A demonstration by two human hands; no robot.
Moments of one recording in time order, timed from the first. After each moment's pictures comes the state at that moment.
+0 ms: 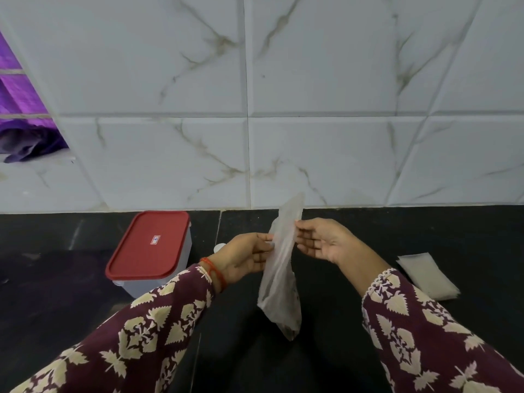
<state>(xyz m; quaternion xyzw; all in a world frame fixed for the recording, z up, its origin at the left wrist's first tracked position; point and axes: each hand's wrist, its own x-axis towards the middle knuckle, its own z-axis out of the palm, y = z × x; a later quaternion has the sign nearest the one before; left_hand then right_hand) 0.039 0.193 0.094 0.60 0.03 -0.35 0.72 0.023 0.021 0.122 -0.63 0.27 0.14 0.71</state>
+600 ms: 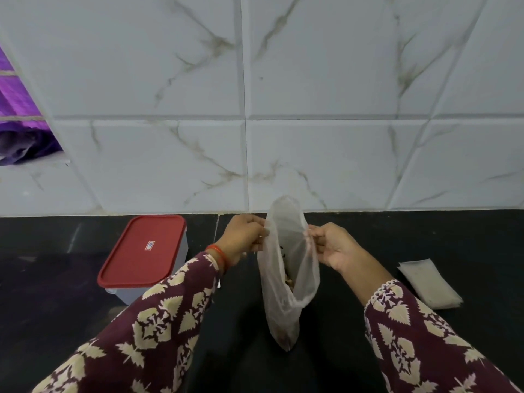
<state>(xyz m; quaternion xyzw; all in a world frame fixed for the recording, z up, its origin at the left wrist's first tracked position) 0.072 0.182 0.103 0.75 0.02 -0.18 0.64 0.032 0.004 0.111 -0.57 0.29 0.10 0.77</state>
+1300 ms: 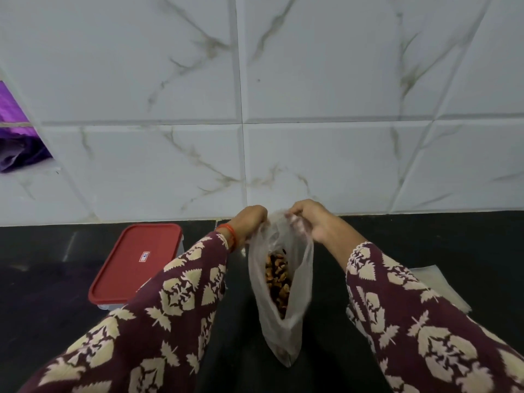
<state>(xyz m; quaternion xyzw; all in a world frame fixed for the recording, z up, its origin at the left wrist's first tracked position) 0.122 0.164 0.117 0.80 0.01 -0.22 0.56 0.105 0.015 0.121 -0.67 0.25 0.15 0.69</state>
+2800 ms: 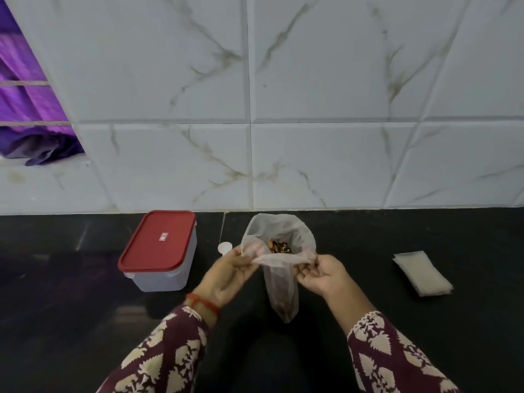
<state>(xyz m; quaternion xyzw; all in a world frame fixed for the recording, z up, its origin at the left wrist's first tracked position) -0.013 0.220 0.083 0.40 0.11 -0.24 0.88 -0.020 0.034 0.077 -0.30 0.37 0.10 0.87</state>
